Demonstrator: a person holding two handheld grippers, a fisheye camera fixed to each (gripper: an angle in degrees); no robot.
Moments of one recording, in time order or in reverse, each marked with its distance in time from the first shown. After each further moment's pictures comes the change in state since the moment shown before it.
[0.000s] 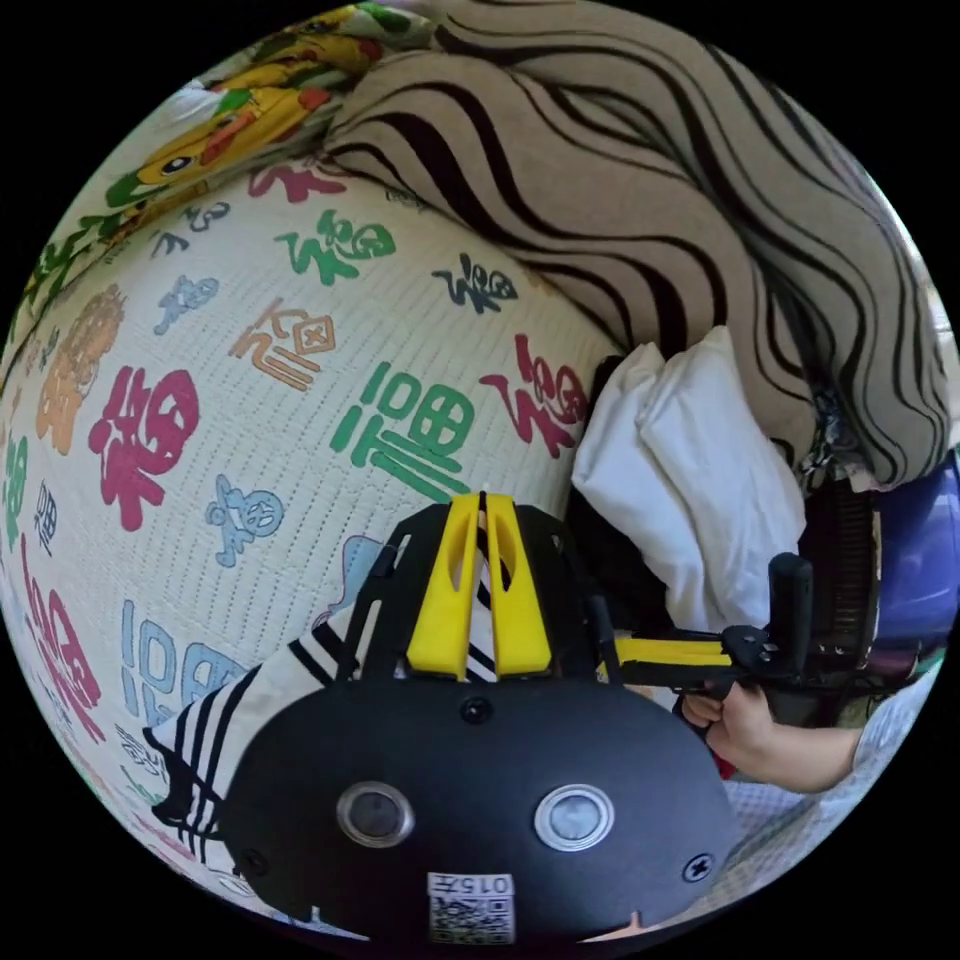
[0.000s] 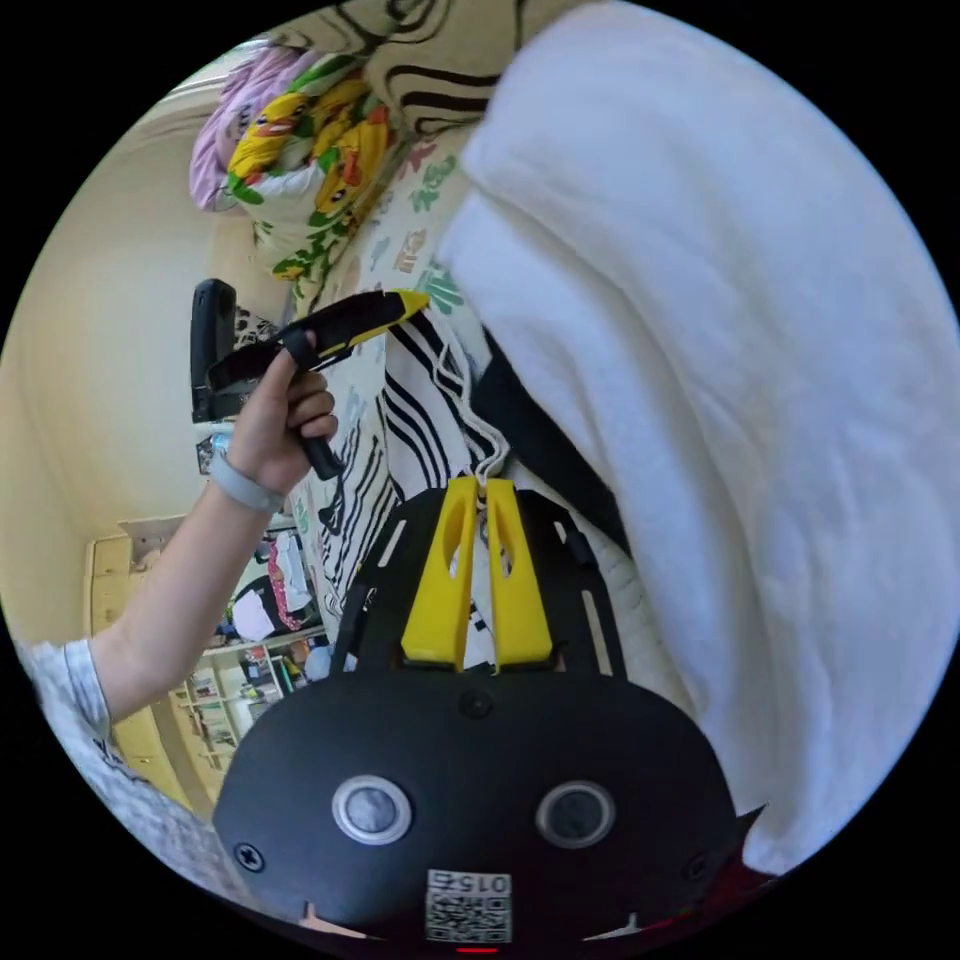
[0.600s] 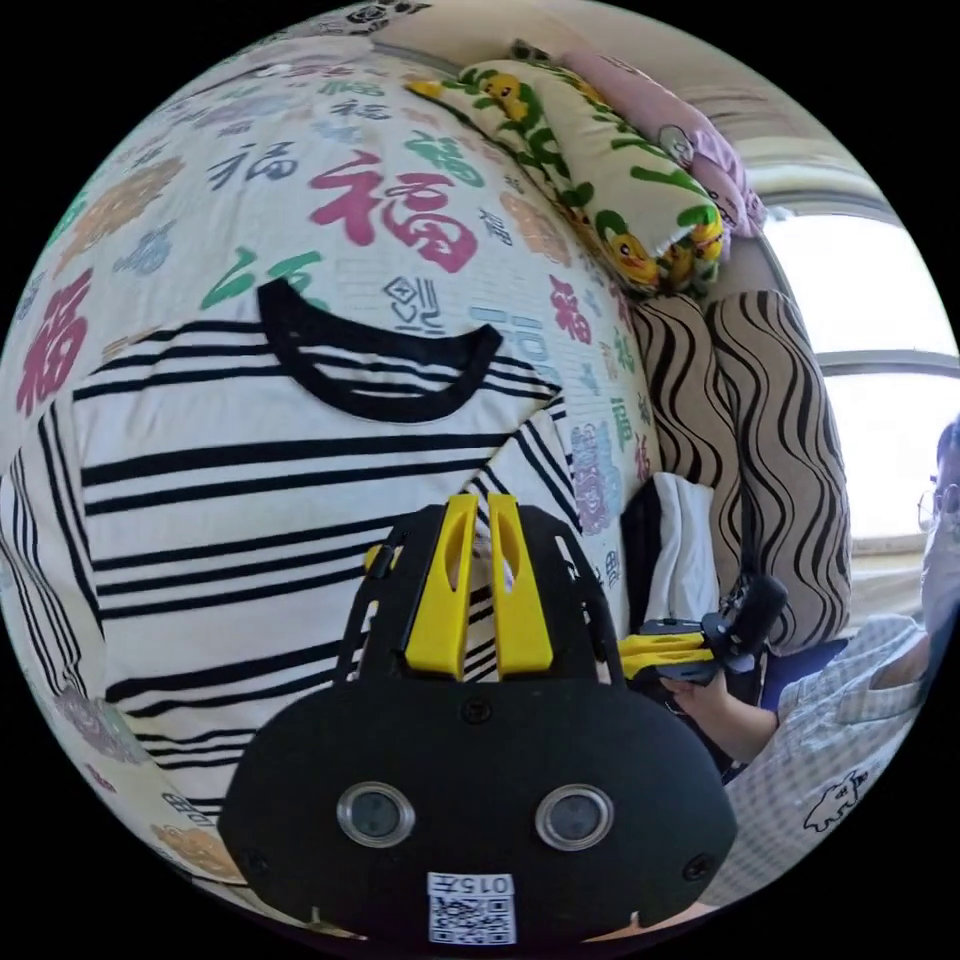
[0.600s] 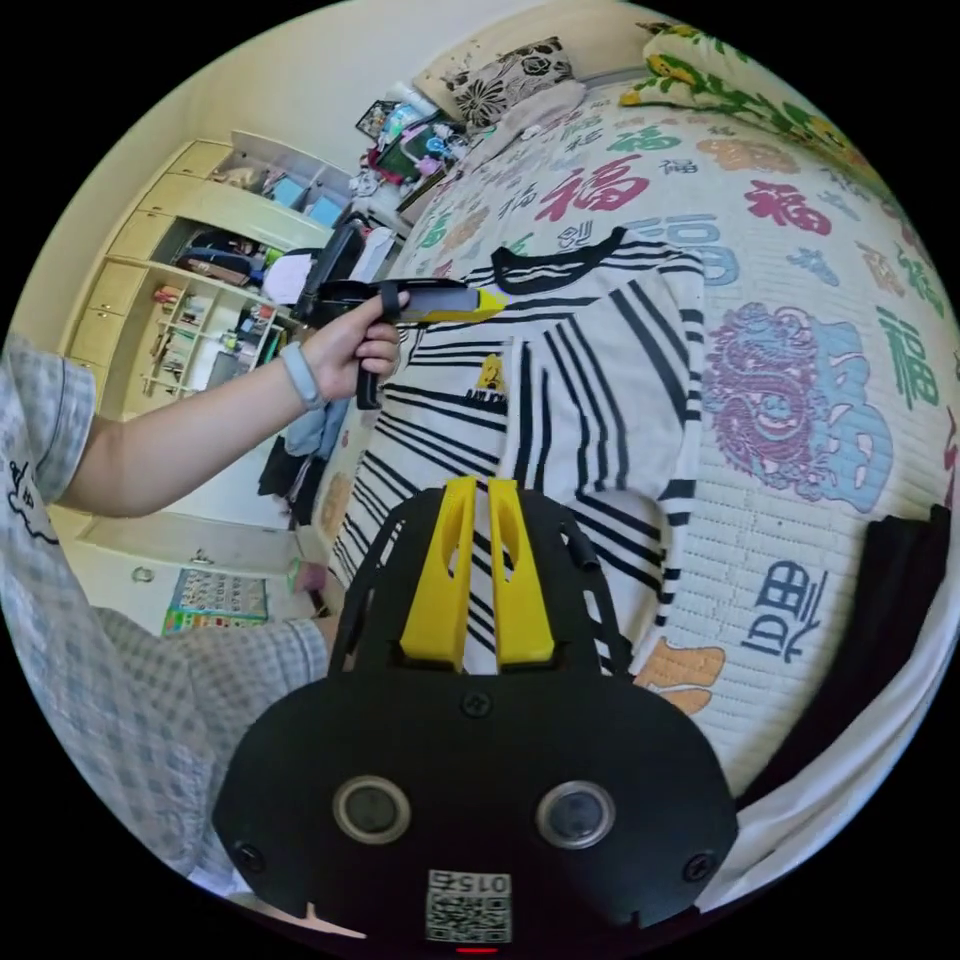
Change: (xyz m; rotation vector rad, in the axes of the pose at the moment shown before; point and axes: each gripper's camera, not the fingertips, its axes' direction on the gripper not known) left arm -0.143 0.293 -0.119 0.353 0.117 -0.737; right arm -0.185 0.084 0.110 -0.527 0.007 -0.869
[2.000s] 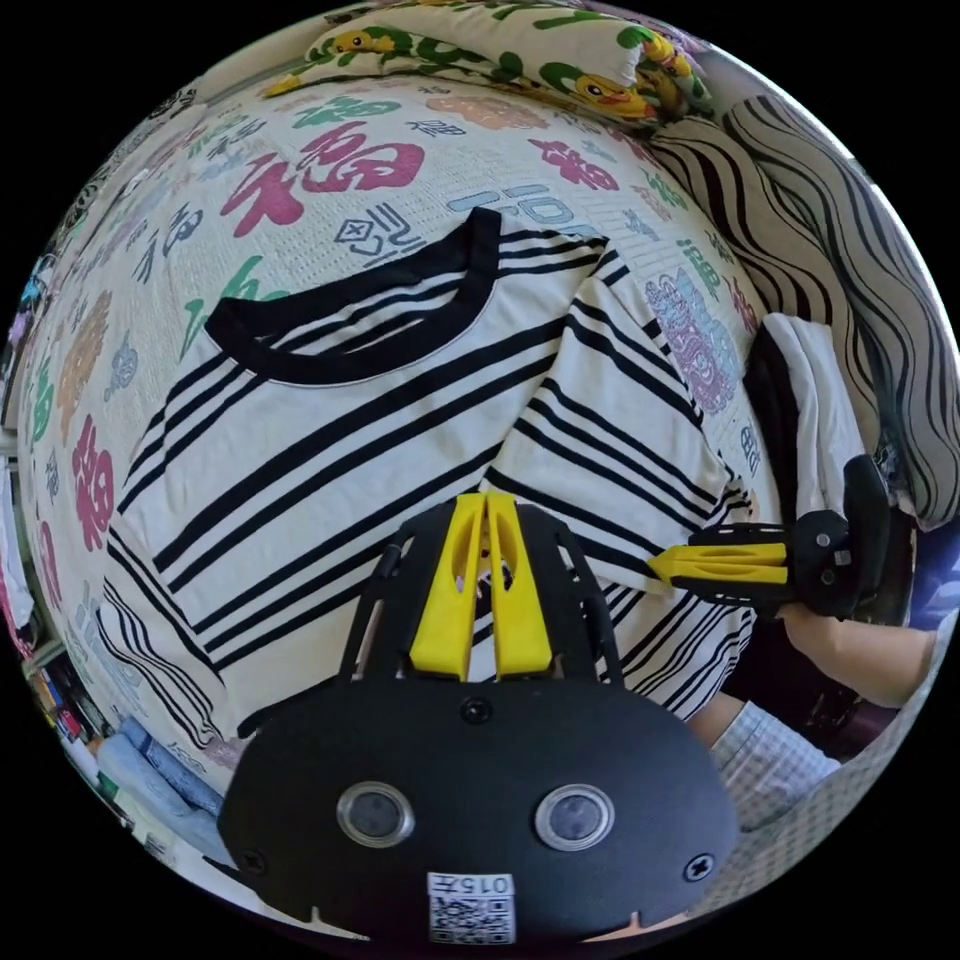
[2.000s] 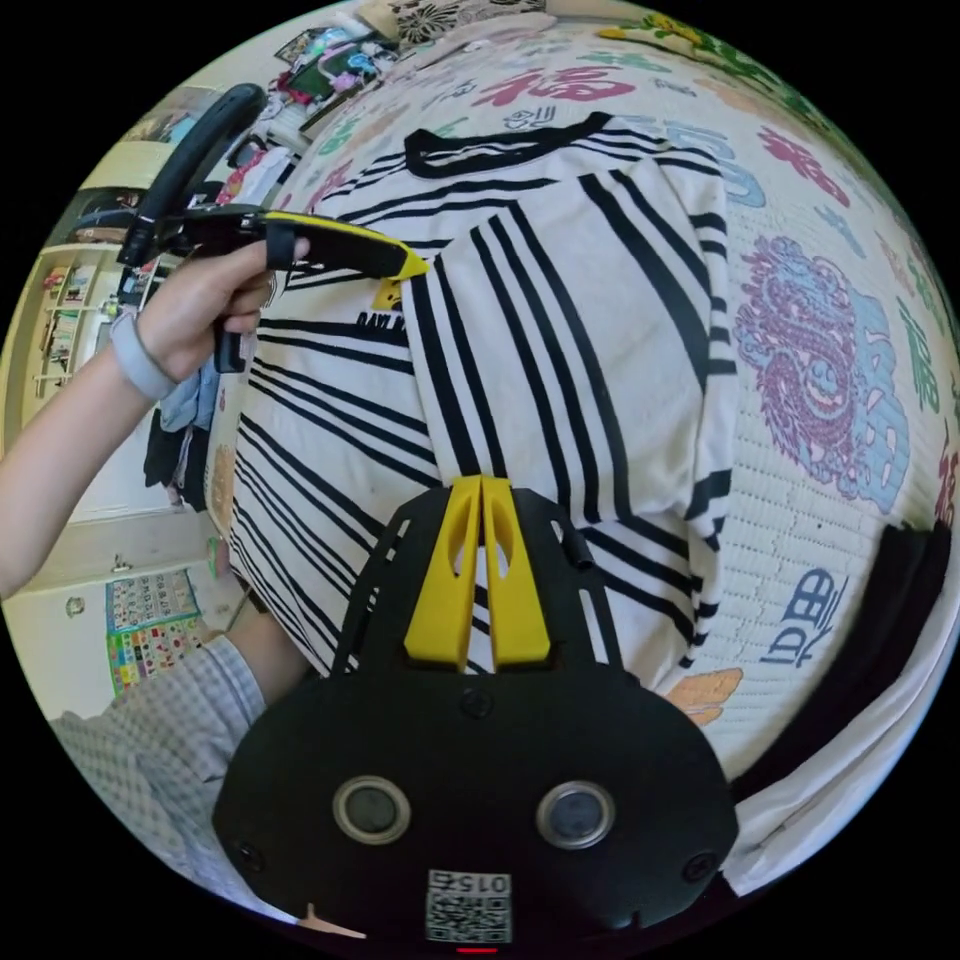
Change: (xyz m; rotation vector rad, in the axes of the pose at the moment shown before) left arm -0.136 0.060 0.081 -0.258 -0.408 0.345; right arm -0.098 -0.221 0.211 -0.215 0.285 0.087
